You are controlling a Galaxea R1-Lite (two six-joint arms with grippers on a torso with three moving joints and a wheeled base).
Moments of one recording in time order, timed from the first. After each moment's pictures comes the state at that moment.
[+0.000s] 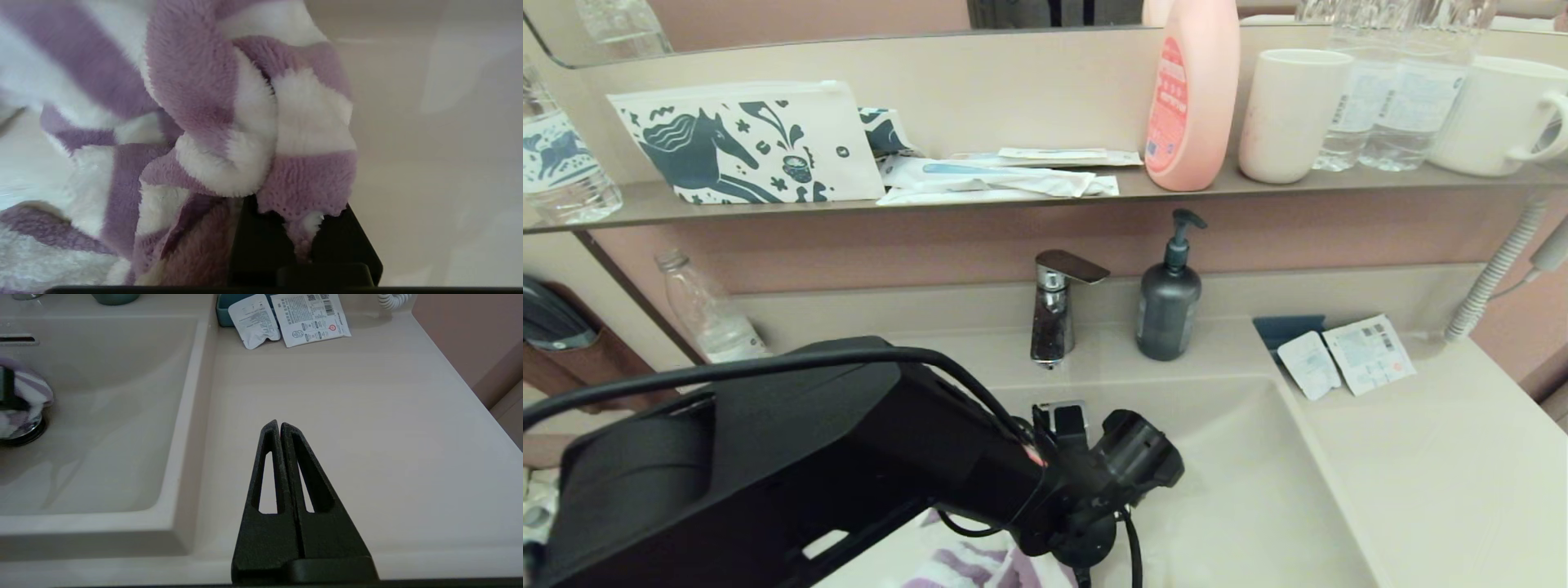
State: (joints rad) left arm -0.93 2.26 -1.25 0.07 0.58 -0.85; right arm 0.00 0.00 0.00 0.00 0.01 -0.01
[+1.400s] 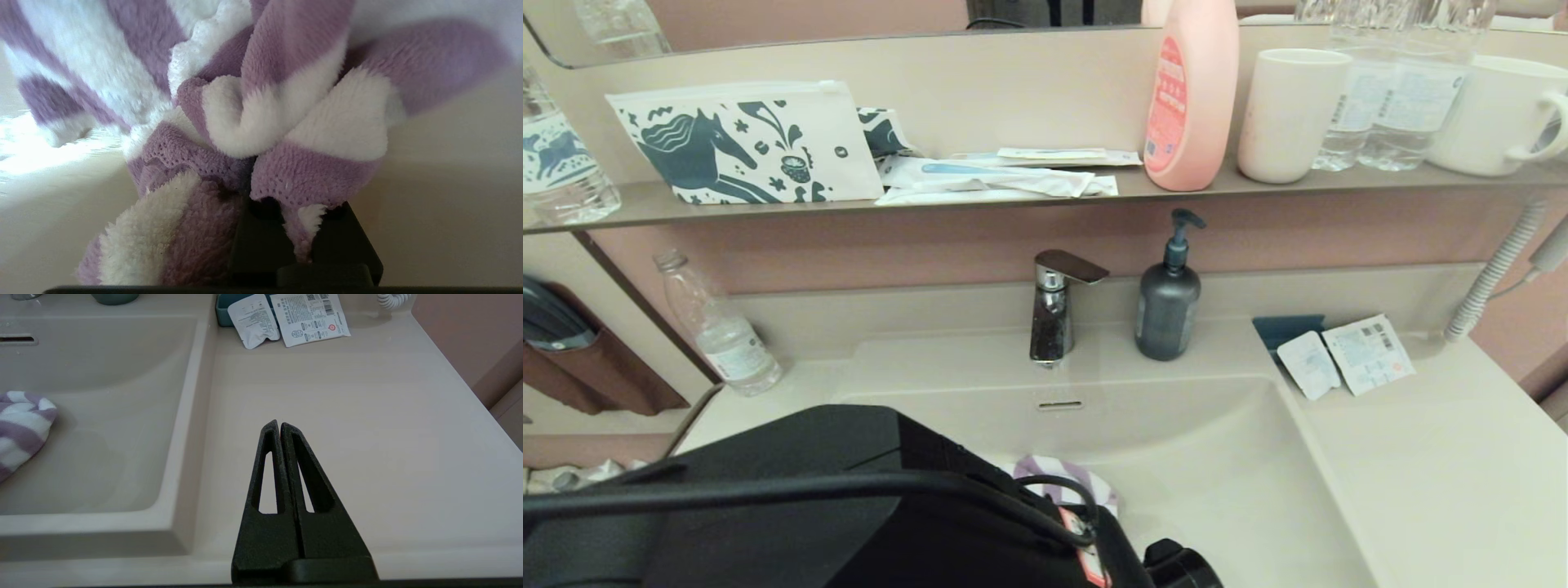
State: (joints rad) left arm -1.14 2.22 -1.20 0.61 0.48 -1.05; right arm 0.00 0.00 0.00 0.00 0.01 -0.01
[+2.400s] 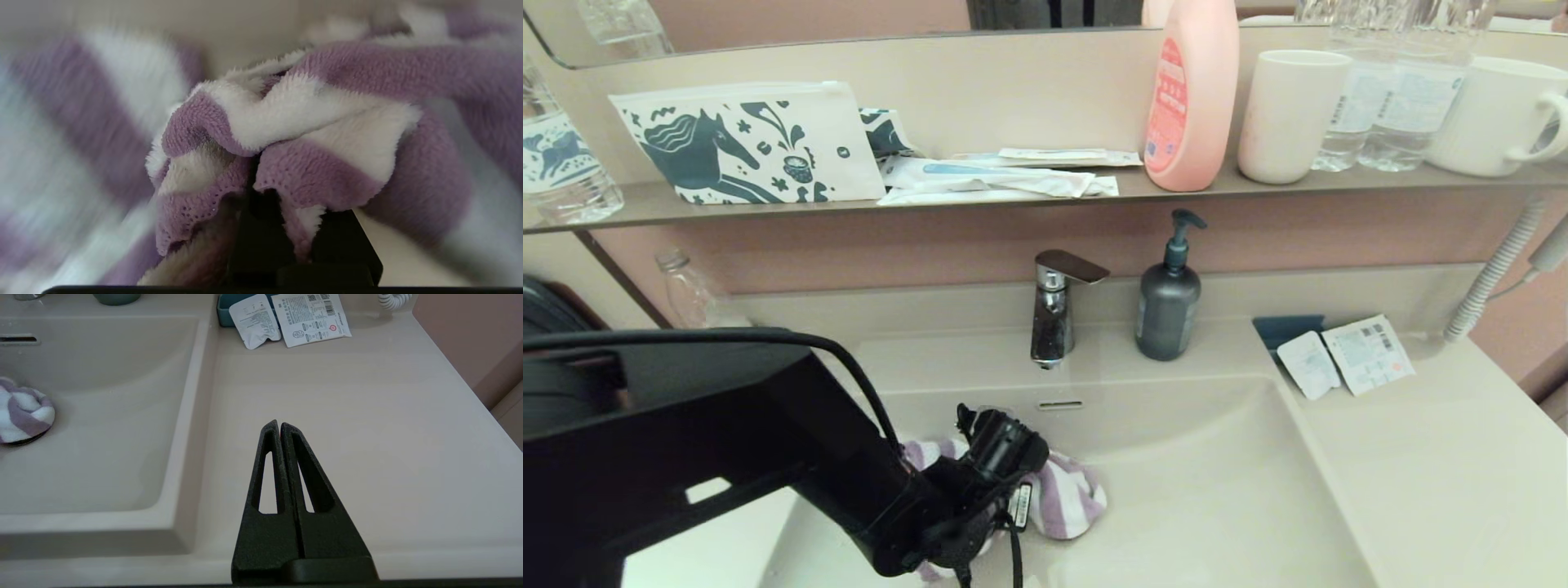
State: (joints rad) left arm -0.68 2.15 -0.77 -0.43 0.51 -0.37; right arm 0.00 0.00 0.00 0.00 0.01 -0.01
